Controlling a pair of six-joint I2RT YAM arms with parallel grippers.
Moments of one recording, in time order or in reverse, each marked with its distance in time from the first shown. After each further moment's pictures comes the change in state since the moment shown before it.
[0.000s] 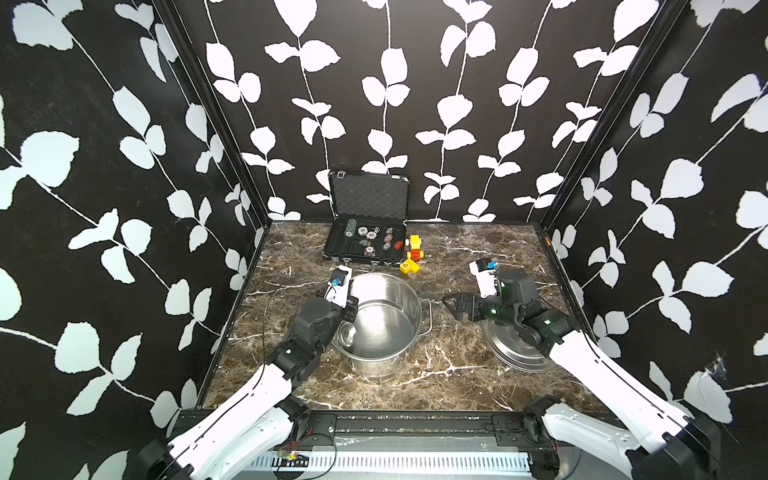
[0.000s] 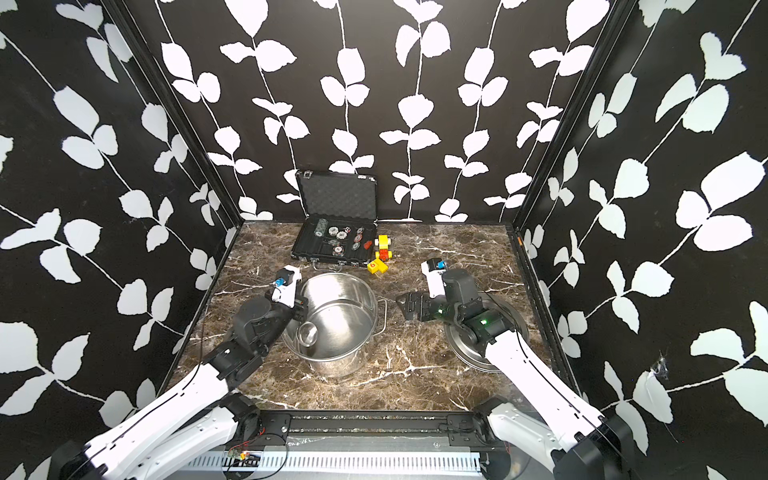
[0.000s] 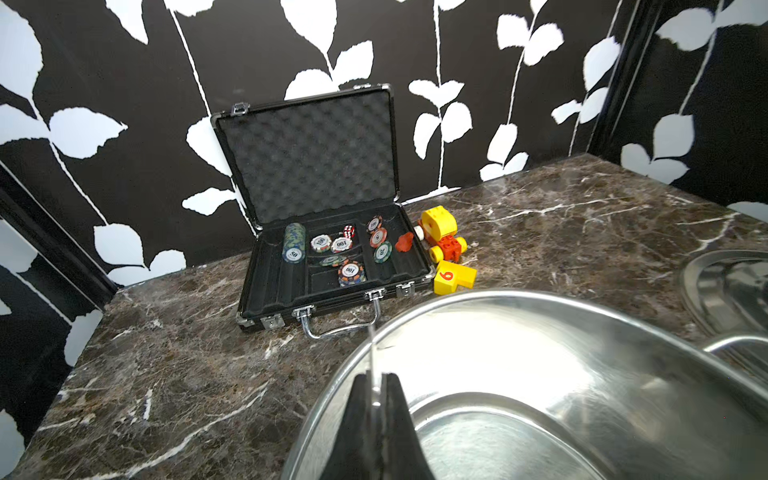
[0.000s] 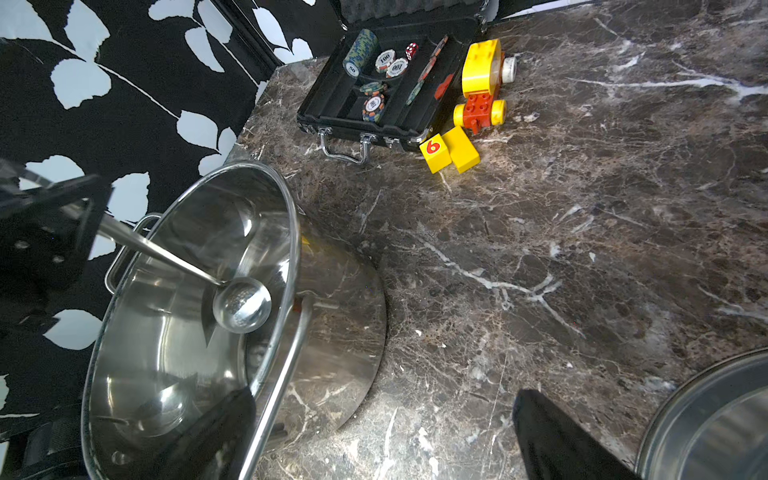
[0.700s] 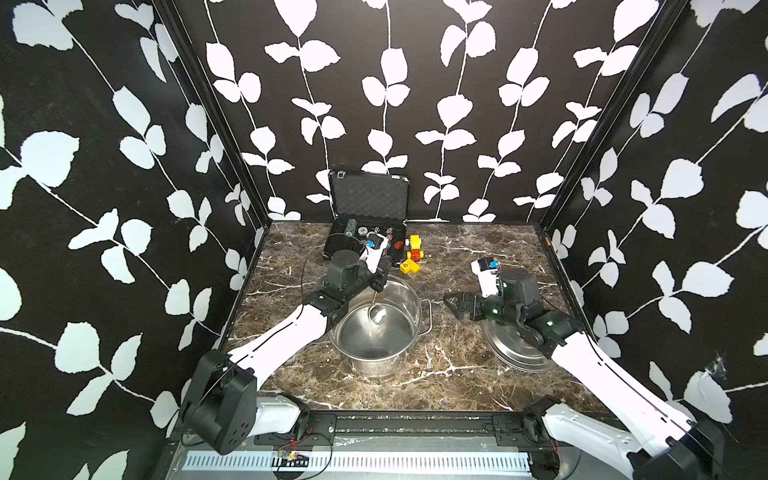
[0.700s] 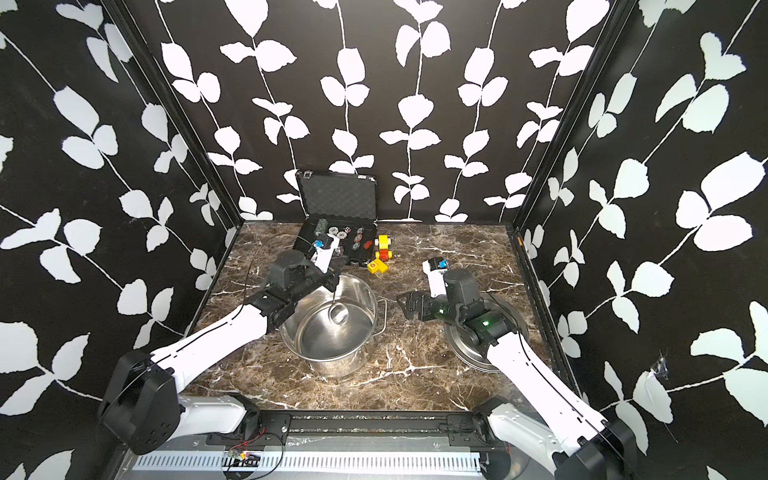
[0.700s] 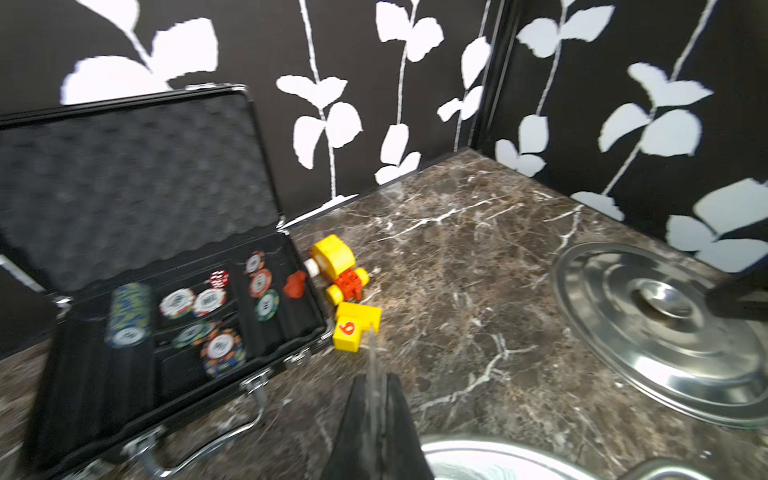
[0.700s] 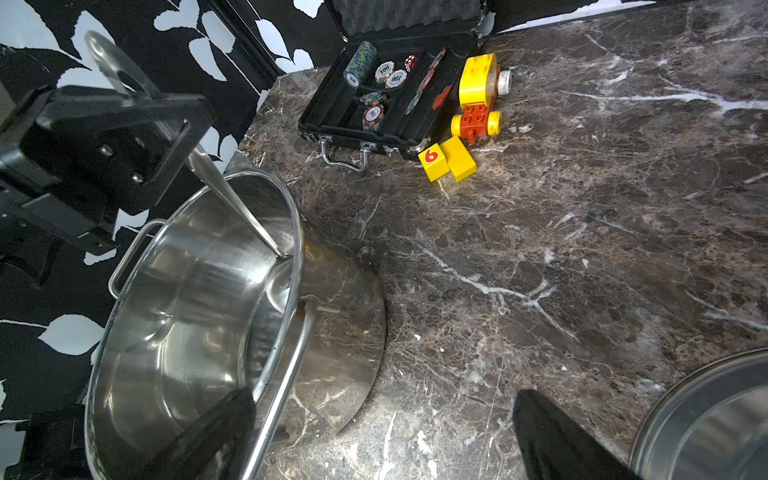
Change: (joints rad) left arm 0.035 0.498 0.378 0.056 0.442 -0.025; right arm 0.001 -0.019 -0.001 -0.002 0.013 0.001
